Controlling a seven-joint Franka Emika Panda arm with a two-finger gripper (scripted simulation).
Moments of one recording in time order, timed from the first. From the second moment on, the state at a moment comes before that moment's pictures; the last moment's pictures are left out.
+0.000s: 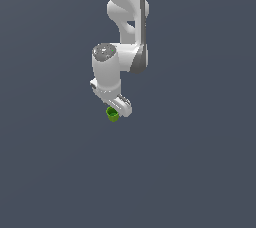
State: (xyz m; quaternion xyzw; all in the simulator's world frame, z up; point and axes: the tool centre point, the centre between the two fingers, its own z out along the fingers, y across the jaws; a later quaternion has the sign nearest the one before) arm -0.039 -0.070 0.116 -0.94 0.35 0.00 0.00
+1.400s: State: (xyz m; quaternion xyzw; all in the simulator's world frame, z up) arm -0.058 -0.078 0.064 -0.88 0.47 0.00 0.00
